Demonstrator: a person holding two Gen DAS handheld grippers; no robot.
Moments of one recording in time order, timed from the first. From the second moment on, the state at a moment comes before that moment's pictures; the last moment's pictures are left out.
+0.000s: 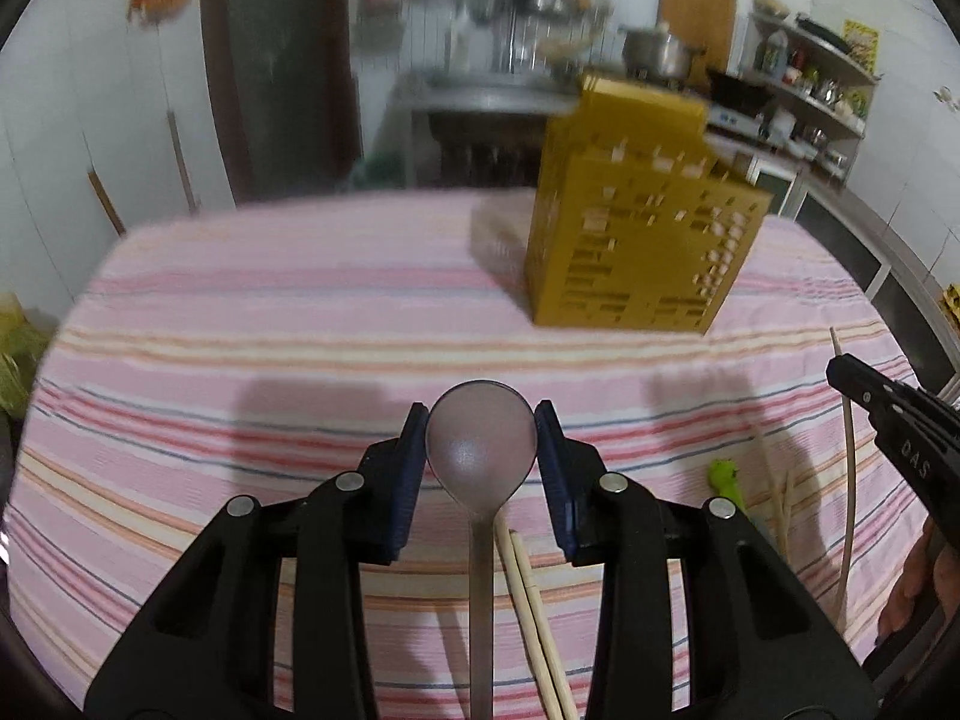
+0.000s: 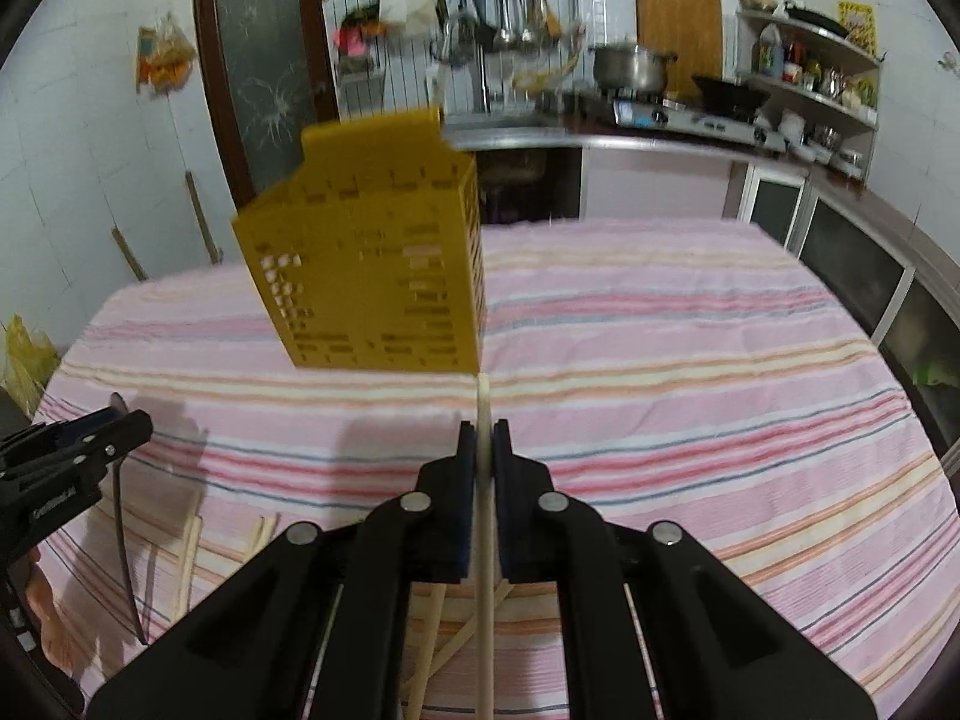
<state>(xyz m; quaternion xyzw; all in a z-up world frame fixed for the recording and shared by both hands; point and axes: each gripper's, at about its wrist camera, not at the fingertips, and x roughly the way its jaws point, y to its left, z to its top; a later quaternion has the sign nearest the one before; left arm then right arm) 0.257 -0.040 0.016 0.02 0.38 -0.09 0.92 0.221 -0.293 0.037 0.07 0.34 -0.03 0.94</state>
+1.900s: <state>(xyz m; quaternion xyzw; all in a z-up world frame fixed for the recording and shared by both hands) 0.412 -0.126 0.092 0.00 0.18 -0.12 0.98 0.368 -0.299 0.121 0.09 0.08 -0.02 0.99</state>
